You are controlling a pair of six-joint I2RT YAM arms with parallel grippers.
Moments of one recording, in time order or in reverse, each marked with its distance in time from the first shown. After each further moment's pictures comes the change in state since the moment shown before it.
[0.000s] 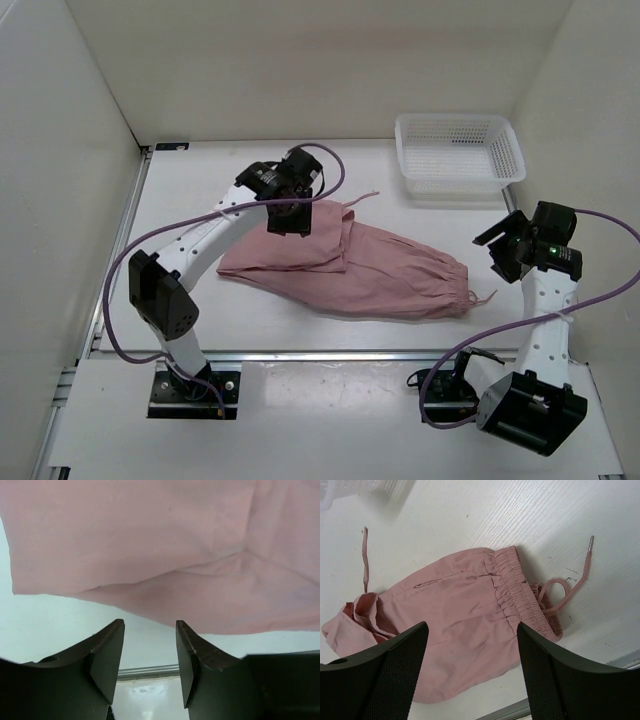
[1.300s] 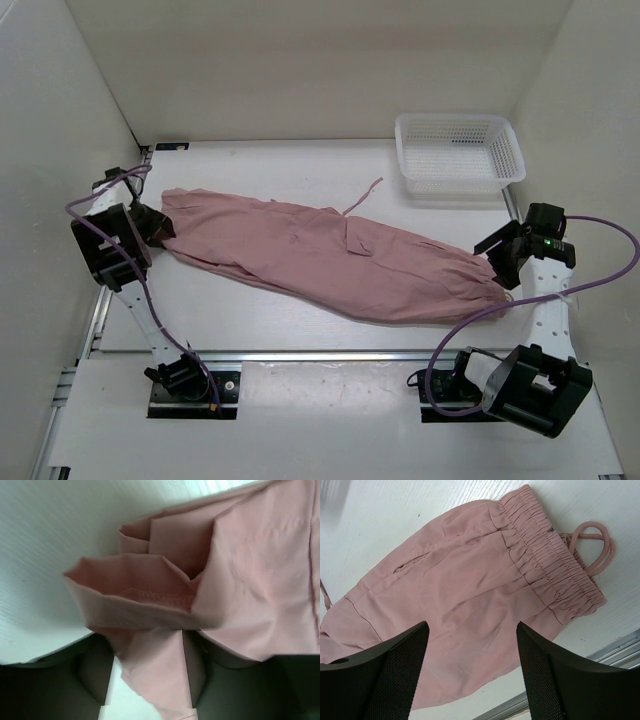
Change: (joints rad) left arm 1.121 0.446 -0.035 0.237 0.305 -0.043; right arm -0.001 0.093 -0.047 0.004 0.098 -0.012
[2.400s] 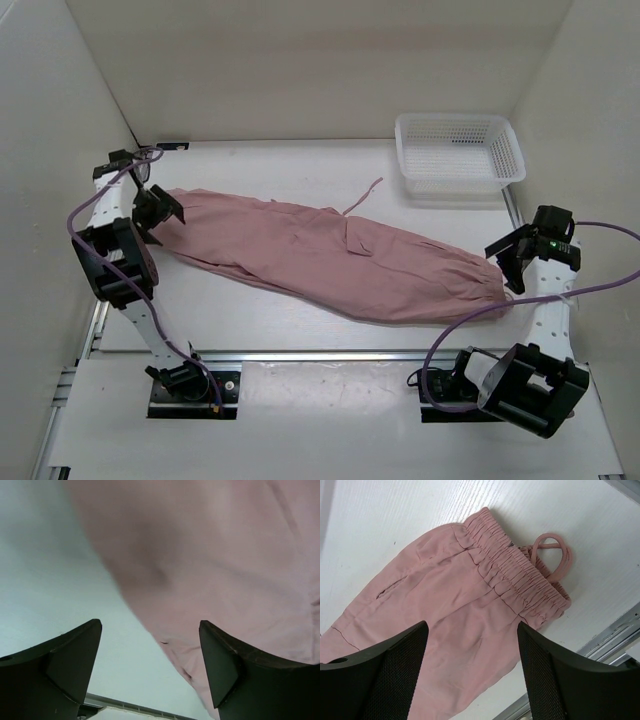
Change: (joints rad) left arm -0.092 -0.228 -0.015 -0.129 -0.031 0.090; right arm -0.056 -0.003 -0.001 -0.007 0.096 0.013
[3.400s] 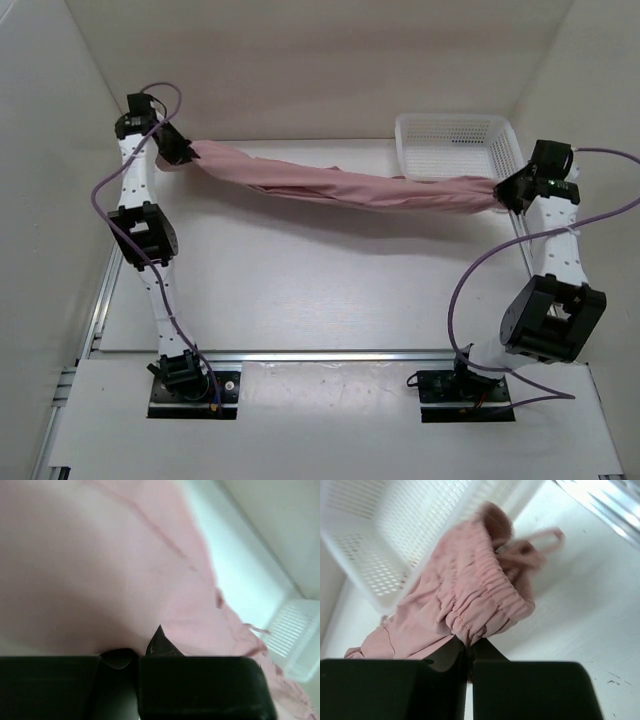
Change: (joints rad) left arm -0.128 0.518 0.868 0.029 0.215 -0.083; right arm 0.125 0.407 0.394 0.238 -0.033 0.071
